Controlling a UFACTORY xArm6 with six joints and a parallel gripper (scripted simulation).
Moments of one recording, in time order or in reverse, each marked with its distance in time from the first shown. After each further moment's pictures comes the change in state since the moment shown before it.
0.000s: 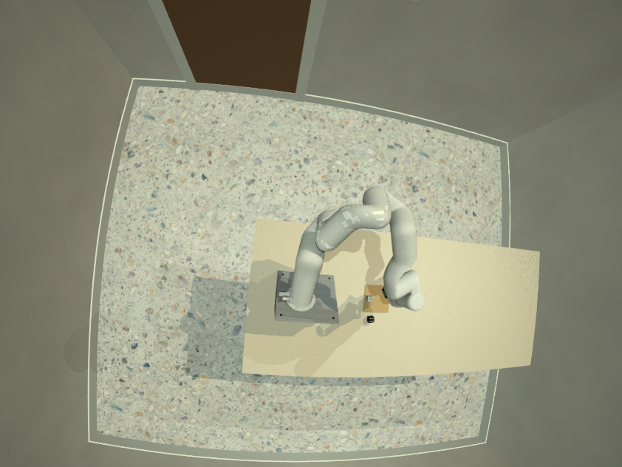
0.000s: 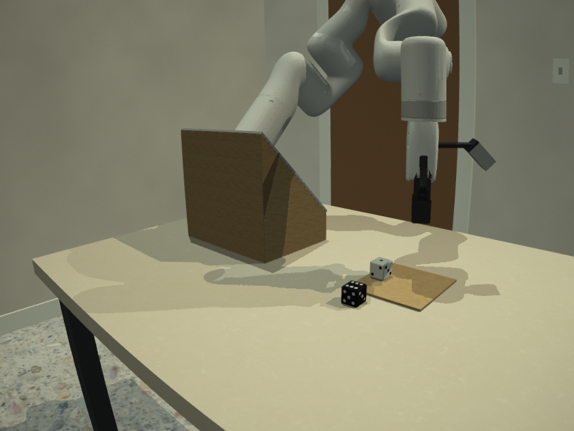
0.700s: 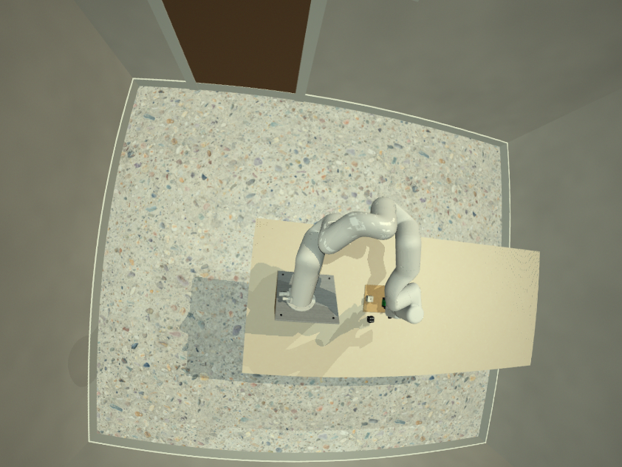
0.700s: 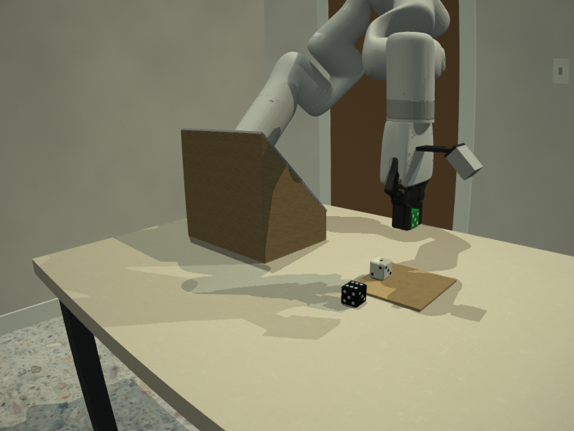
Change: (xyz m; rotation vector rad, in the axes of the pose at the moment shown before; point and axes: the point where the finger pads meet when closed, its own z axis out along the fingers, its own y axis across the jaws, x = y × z) arm -0.023 0.043 -0.001 0.004 -0.007 0.496
